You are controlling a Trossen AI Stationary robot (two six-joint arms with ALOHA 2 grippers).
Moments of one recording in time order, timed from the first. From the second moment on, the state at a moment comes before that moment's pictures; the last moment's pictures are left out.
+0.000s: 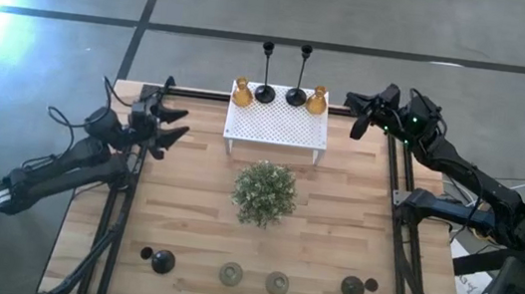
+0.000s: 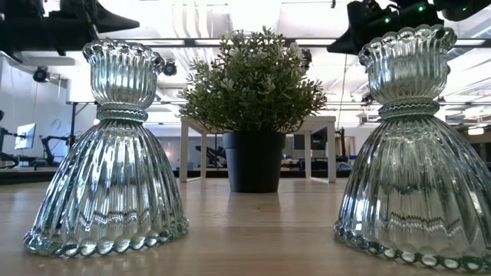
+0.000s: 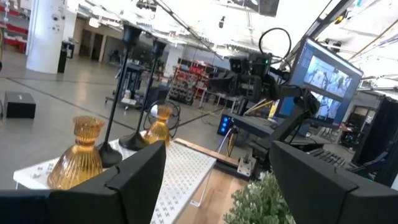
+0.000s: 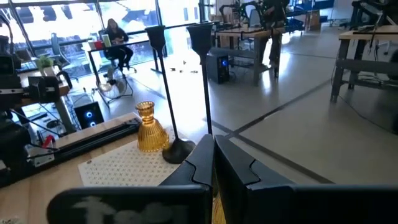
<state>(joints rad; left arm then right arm) 0.60 0.33 0.26 0.21 0.26 -0.31 -0.74 0.89 0.71 0.11 -0.13 0.12</state>
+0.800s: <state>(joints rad) 0.60 0.33 0.26 0.21 0.27 -0.32 -0.74 0.89 0.71 0.11 -0.13 0.12</state>
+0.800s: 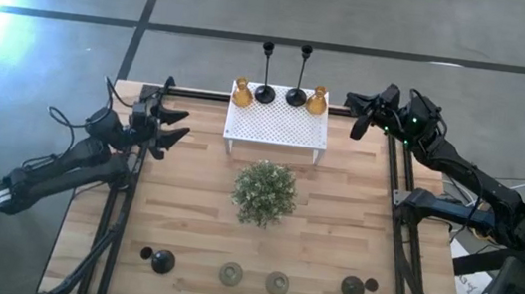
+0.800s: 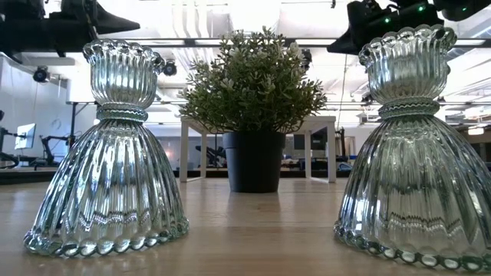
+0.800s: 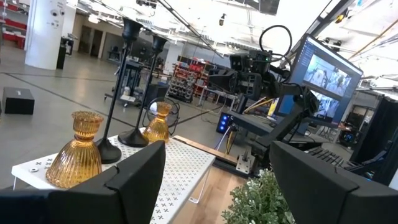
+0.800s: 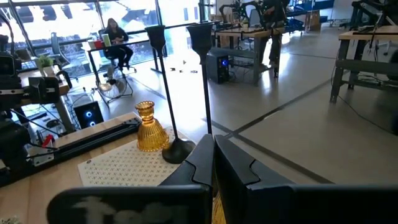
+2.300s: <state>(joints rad) 0.60 0.33 0.24 0.21 0.27 -0.32 -0.74 0.89 0.71 0.11 -0.13 0.16</state>
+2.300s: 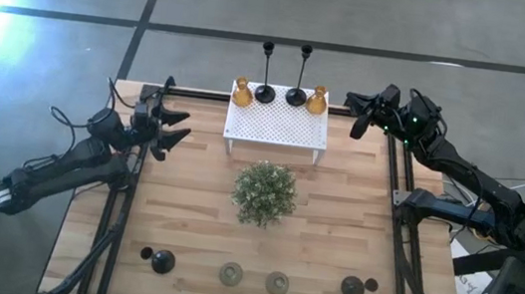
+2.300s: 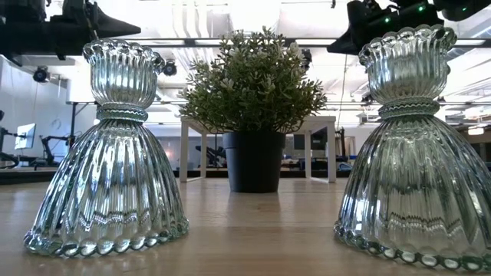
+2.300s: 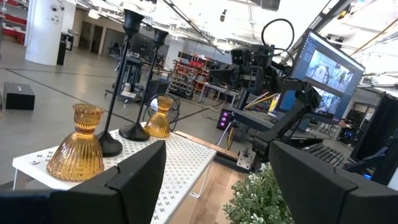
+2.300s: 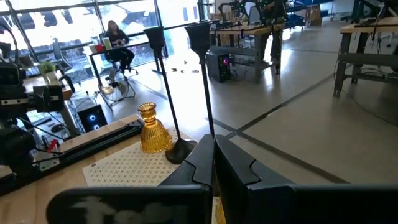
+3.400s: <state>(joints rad) 0.16 0.55 0.59 -0.36 0.09 -0.05 -0.69 0.80 0.77 0.00 -0.75 0.21</state>
